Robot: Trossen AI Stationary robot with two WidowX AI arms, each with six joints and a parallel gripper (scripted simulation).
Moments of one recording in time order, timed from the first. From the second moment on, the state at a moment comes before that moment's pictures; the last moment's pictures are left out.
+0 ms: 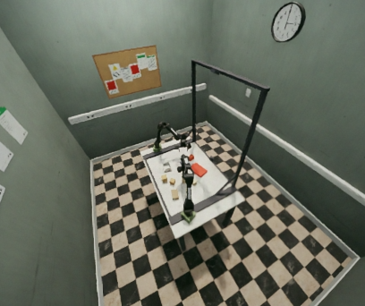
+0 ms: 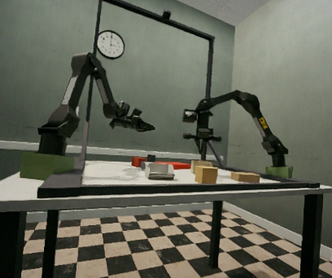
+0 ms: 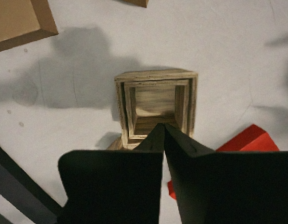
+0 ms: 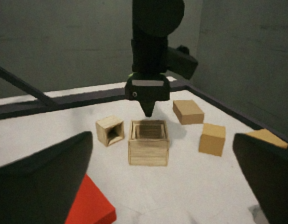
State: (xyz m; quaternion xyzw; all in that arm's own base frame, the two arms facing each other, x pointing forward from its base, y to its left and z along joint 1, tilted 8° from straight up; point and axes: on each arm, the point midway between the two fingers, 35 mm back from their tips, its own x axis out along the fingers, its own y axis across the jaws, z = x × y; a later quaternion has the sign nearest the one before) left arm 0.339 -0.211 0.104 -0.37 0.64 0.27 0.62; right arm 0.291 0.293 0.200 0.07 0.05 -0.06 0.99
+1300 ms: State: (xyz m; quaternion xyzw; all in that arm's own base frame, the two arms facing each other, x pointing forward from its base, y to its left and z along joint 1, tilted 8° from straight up) left arm 0.329 -0.212 0.129 -0.06 0.70 -0.05 0.71; right arm 0.315 0.278 0.188 0.01 0.10 -0.05 0.99
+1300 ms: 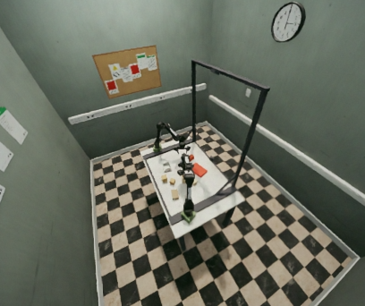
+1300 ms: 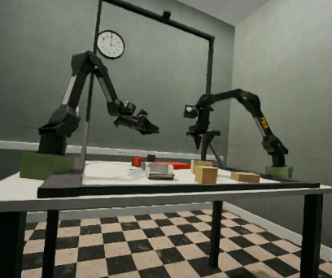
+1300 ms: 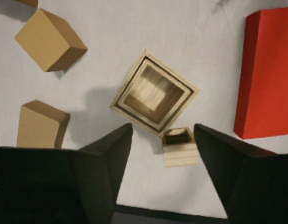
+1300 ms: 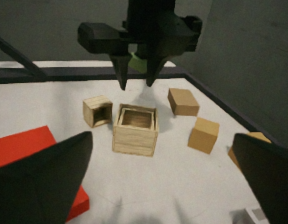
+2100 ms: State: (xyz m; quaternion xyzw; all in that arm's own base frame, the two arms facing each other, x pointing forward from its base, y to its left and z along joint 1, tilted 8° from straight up) left arm 0.291 -0.238 0.110 -0.08 0.73 -0.03 0.68; right arm 0.361 0.160 0.137 -0.10 0.39 -0.01 0.91
